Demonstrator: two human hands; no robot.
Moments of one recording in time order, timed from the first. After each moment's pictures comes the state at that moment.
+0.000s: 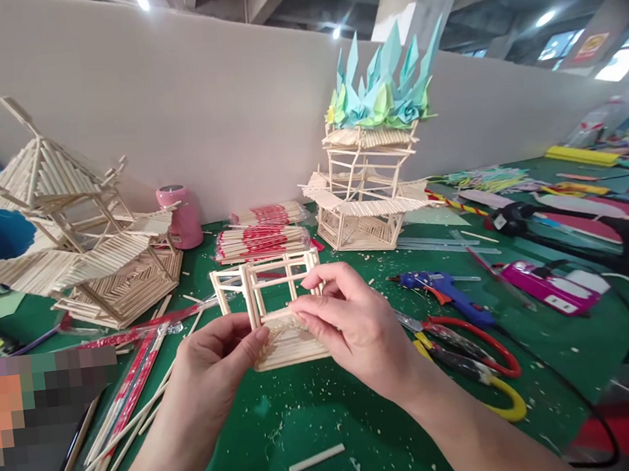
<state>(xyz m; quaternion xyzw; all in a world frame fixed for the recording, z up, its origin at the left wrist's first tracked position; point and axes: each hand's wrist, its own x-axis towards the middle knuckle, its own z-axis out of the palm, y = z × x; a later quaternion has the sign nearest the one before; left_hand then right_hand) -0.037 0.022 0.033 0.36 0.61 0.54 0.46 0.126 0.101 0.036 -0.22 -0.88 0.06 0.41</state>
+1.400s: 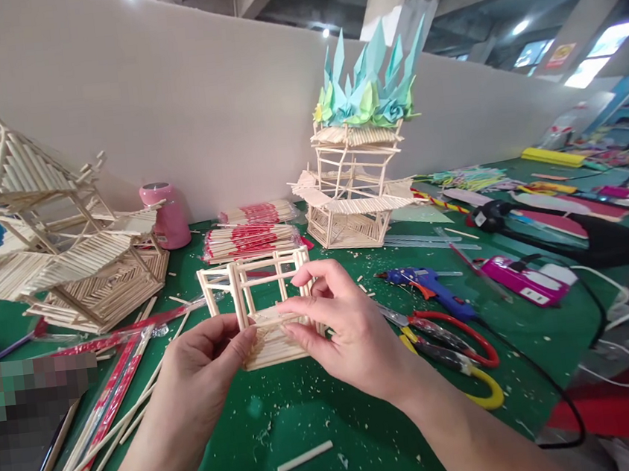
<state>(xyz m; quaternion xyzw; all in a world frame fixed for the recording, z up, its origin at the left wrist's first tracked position) -0.031 0.022 0.038 0.36 0.61 0.51 0.48 0.132 0.096 0.037 -0.22 -0.89 0.14 0.38</state>
